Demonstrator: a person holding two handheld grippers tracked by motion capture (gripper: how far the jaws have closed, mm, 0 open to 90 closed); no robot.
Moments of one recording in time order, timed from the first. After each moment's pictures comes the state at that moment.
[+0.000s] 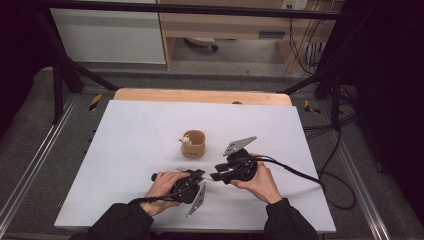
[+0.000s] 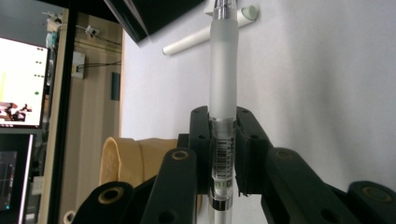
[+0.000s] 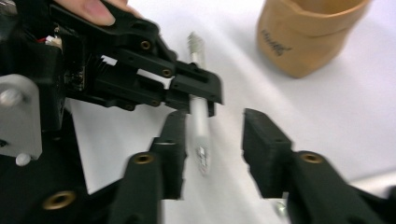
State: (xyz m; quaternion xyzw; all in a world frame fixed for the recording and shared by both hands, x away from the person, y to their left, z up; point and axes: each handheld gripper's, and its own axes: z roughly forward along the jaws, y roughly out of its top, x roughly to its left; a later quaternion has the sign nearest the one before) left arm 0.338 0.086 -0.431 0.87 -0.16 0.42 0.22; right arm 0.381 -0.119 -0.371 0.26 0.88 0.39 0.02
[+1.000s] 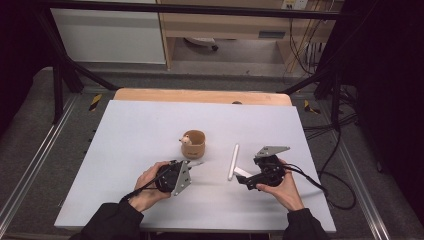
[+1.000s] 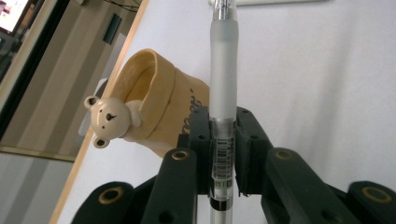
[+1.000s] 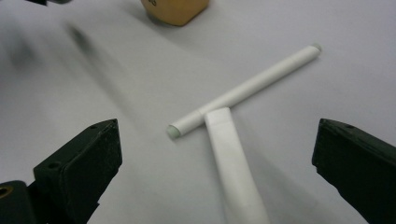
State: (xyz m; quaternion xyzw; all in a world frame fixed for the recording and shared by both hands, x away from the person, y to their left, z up) left arm 0.356 0.123 -0.410 0.88 0.05 0.37 0.29; right arm 0.383 -0.199 -0.413 0.38 0.83 0.39 0.09
